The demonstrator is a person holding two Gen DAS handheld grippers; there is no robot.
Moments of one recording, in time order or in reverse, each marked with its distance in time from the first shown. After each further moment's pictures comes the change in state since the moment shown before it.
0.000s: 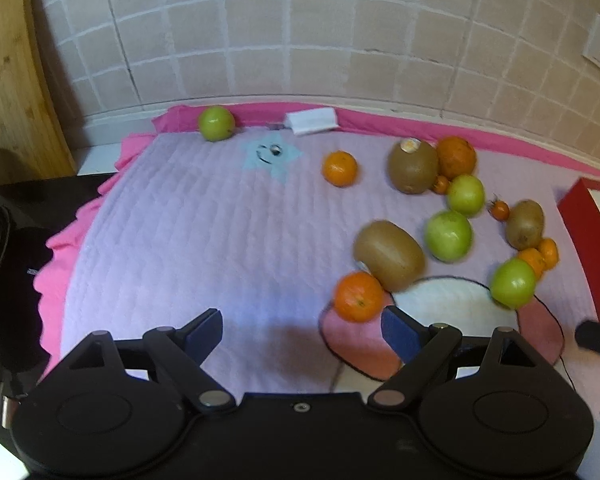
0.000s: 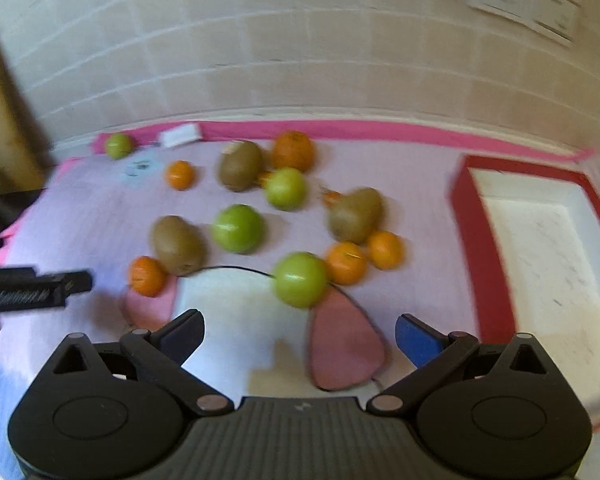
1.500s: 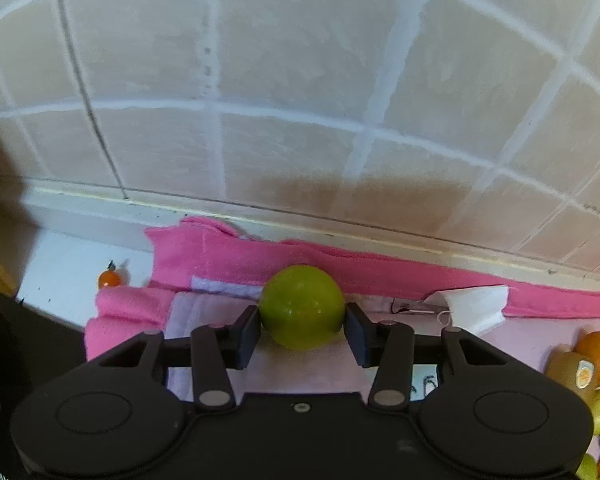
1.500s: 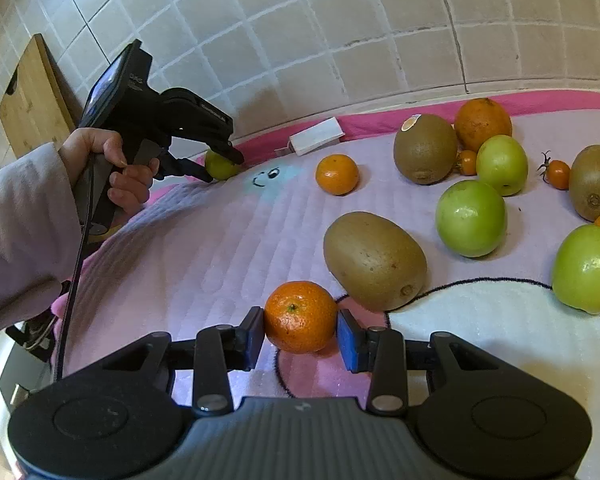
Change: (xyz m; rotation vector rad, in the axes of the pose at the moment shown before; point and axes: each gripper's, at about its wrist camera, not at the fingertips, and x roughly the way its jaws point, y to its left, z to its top) left arm 0.183 0.119 0.186 -0.130 0.012 -0.082; right arm 0.116 0.113 -0.031 0.119 -0.203 0.287
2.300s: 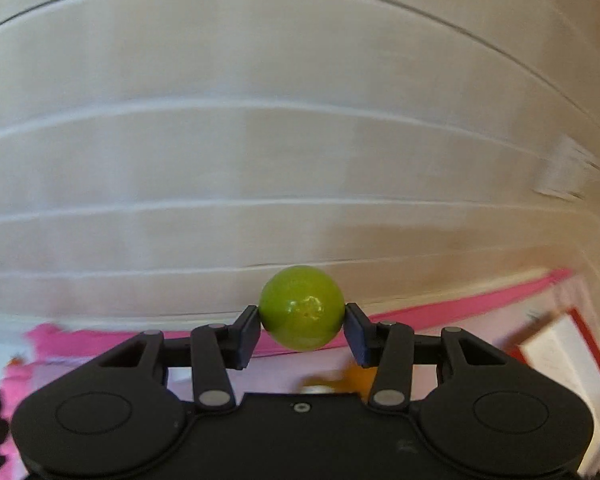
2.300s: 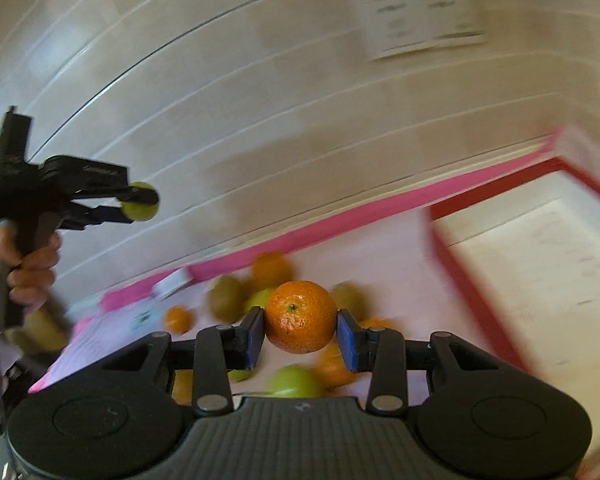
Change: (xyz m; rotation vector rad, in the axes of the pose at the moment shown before) left arm -0.120 -0.195 0.004 0.267 -0.189 -0.238; right arm -0.158 -0.144 0.061 0.162 -0.236 -0.225
